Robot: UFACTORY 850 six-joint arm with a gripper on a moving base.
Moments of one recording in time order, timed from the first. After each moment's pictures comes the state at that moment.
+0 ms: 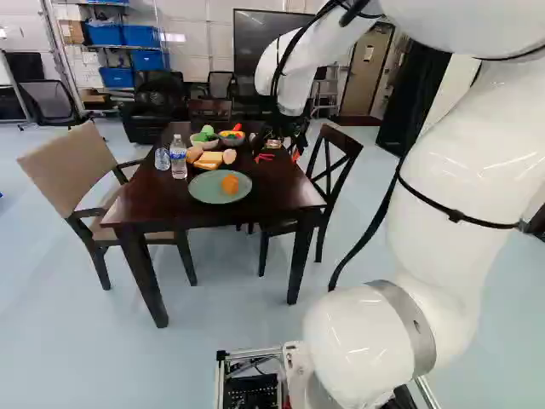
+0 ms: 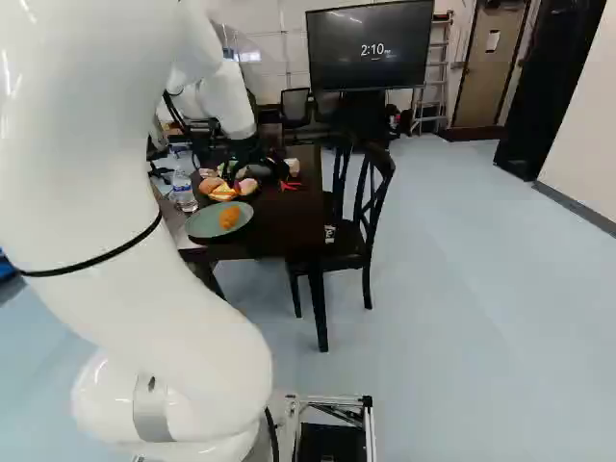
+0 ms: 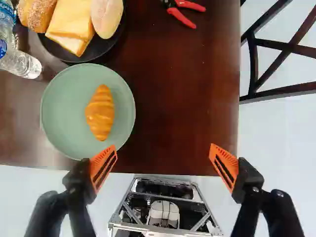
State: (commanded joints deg) arm 6.3 -4.9 -61.2 0.0 -34.6 0.0
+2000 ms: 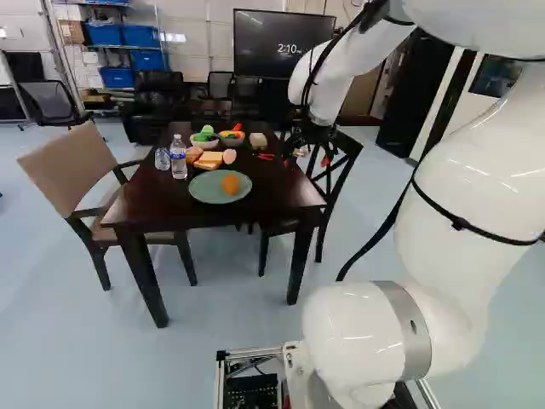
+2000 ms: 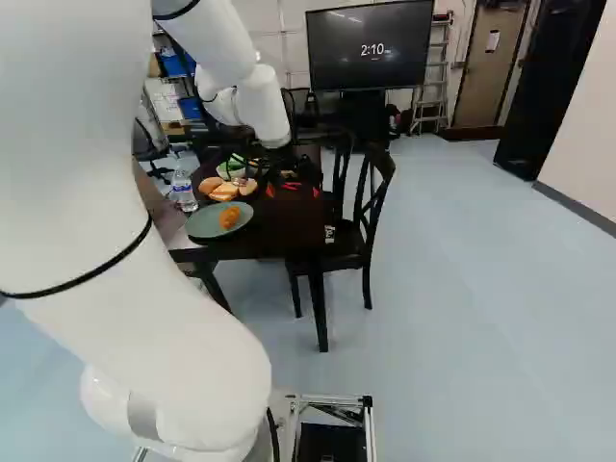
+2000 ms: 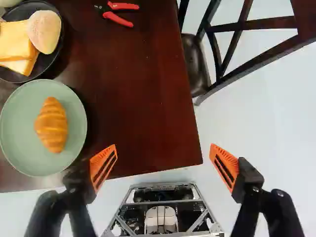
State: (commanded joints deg) arm -3.8 -0.9 -54.2 0.0 -27.6 0.0
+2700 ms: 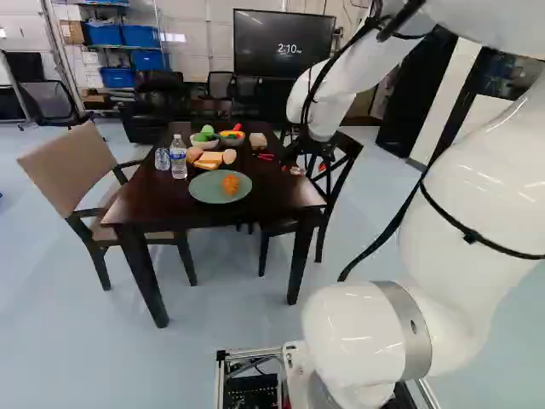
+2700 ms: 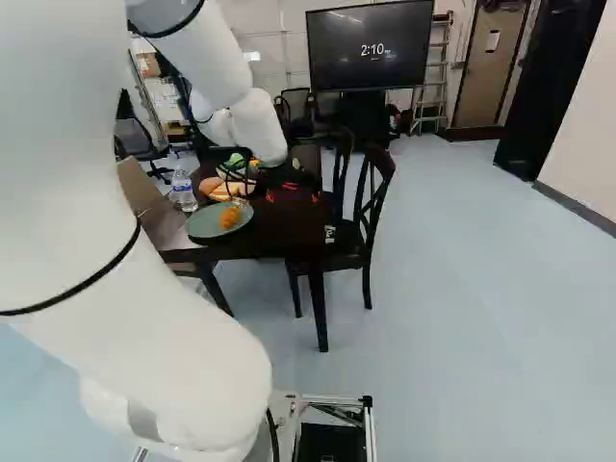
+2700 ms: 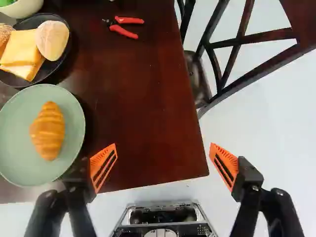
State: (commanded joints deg) arm -3.1 2.2 -45.0 0.0 -13.1 0.0
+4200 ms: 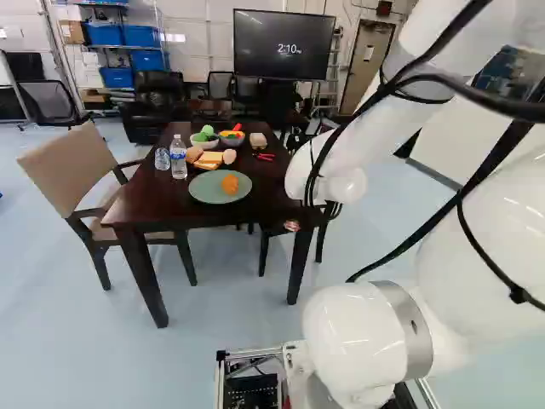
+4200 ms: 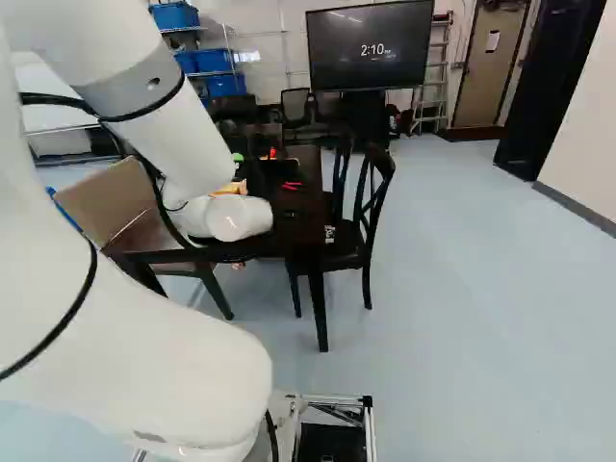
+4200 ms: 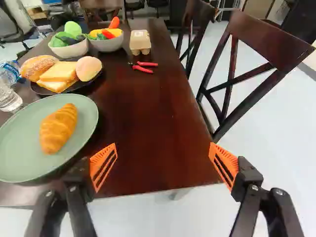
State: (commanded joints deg) arm -0.8 12.3 -15.7 0.0 33.0 0.0
